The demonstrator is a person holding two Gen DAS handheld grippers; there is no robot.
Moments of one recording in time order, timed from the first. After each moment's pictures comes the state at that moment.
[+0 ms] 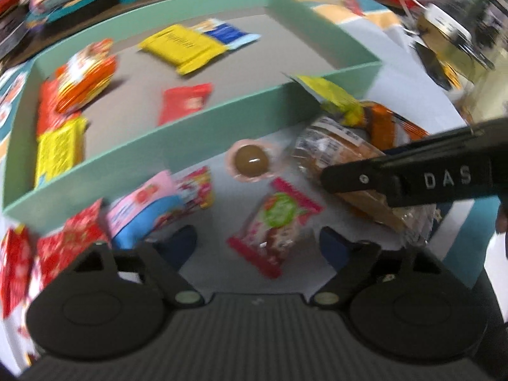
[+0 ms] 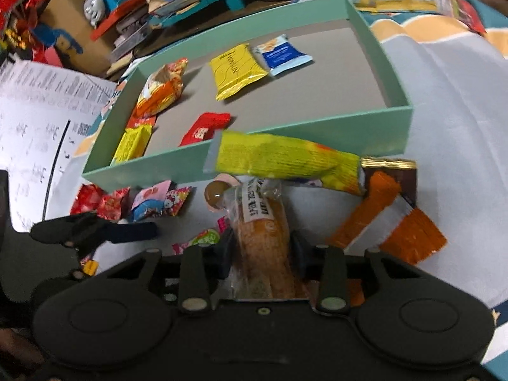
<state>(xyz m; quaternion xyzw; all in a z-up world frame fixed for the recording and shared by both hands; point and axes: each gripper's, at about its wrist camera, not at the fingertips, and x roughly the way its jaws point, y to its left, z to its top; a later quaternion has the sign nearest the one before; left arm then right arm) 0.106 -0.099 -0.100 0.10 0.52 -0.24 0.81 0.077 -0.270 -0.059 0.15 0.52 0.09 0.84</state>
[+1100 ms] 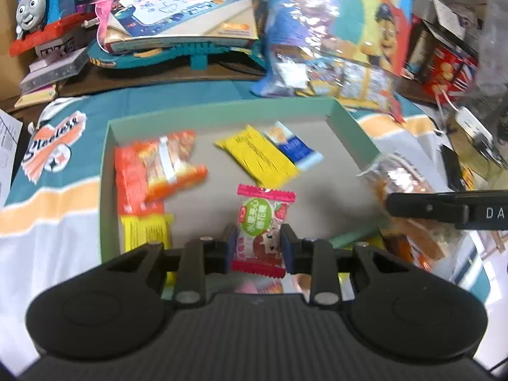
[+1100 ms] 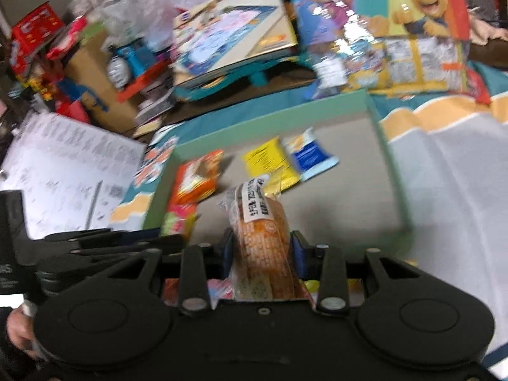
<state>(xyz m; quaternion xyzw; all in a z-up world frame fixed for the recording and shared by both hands) 0.180 -0.037 -0.011 0.01 0.46 -0.17 0.87 0.126 -0.279 0.021 0.18 0.43 0.10 0.88</state>
